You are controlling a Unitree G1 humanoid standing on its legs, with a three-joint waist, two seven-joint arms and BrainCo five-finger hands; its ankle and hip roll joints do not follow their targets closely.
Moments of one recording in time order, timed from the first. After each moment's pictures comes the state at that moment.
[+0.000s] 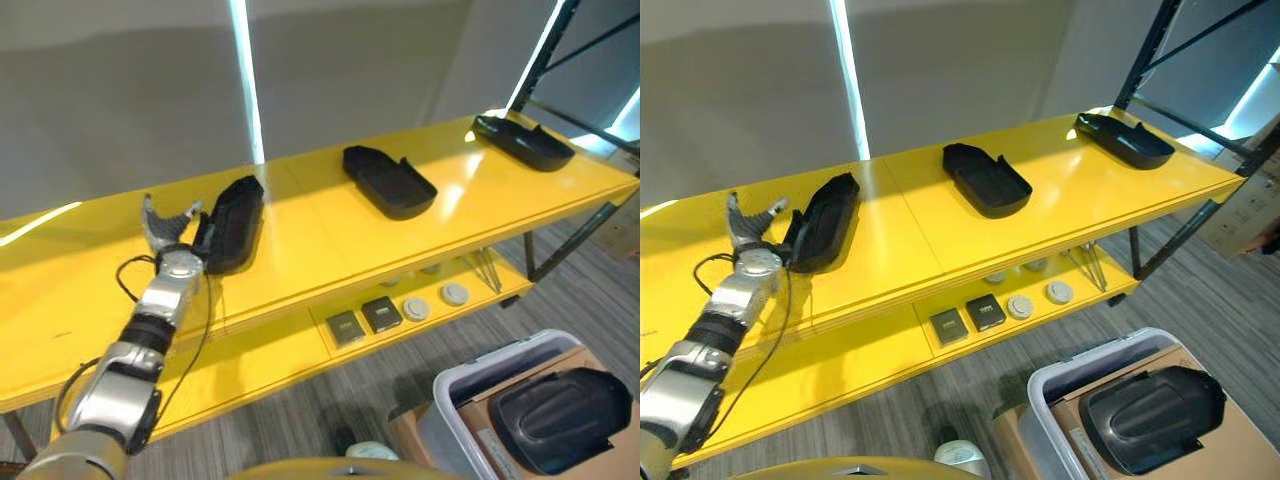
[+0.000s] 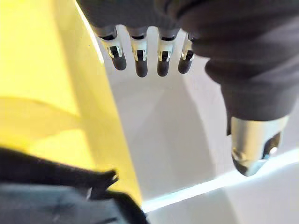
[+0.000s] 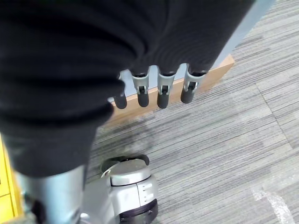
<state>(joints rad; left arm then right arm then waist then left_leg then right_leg) -0.52 0.47 -0.20 0.42 -0.29 0.17 0.73 0.13 -0.26 0.17 1.24 0.15 0.09 -0.03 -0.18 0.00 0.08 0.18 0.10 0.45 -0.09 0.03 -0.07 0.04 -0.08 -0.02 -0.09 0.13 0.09</state>
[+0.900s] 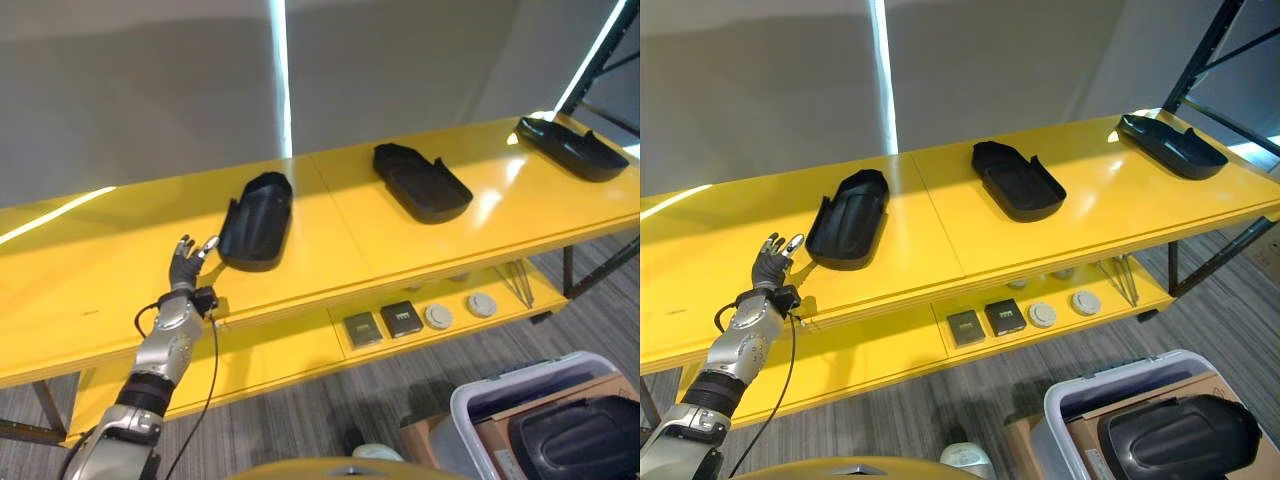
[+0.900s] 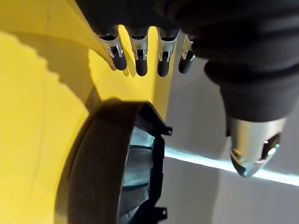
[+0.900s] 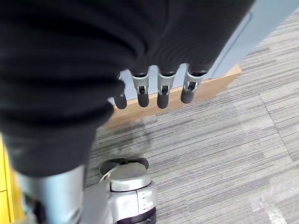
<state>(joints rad) -0.28 0.33 -0.14 0.43 -0.63 -0.05 0.30 0.15 -0.27 0.12 1.23 0.12 0.09 -0.03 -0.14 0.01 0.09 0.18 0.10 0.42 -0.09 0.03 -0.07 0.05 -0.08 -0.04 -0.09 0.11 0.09</state>
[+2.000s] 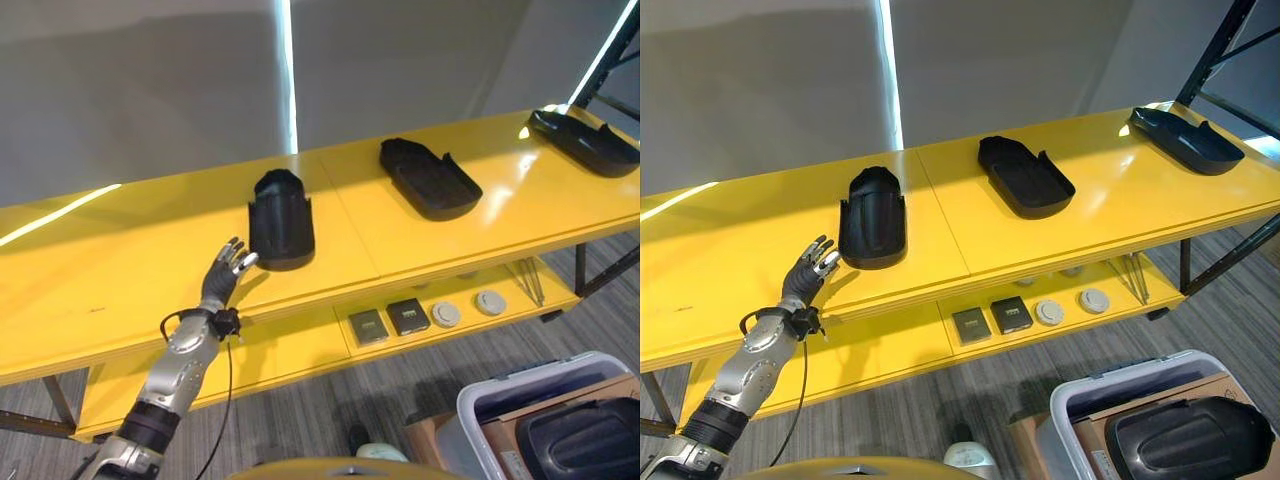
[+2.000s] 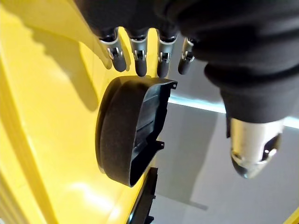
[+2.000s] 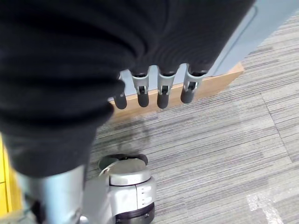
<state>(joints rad) -0.11 0.36 -0.28 0.14 -0.65 -0.01 0.12 0.15 -0.27 0.11 1.23 0.12 0.08 -0.03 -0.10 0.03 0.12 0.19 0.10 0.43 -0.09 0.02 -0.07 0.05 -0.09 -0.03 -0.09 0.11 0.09</state>
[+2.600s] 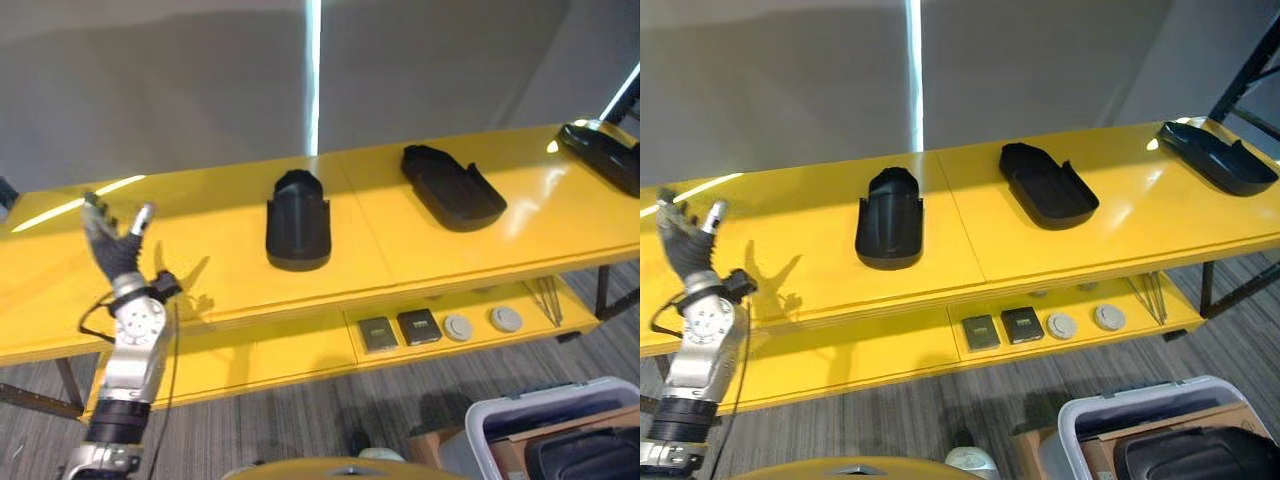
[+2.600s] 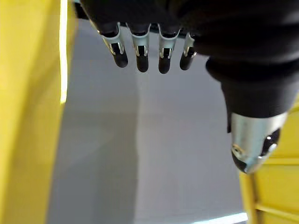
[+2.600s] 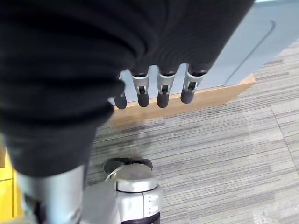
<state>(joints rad) -0.11 0.42 0.05 -0.05 -0.31 -0.24 0.58 0.17 -0.27 0.11 1.23 0.13 0.07 -0.06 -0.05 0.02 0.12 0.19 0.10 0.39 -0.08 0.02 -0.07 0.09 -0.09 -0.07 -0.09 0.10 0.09</state>
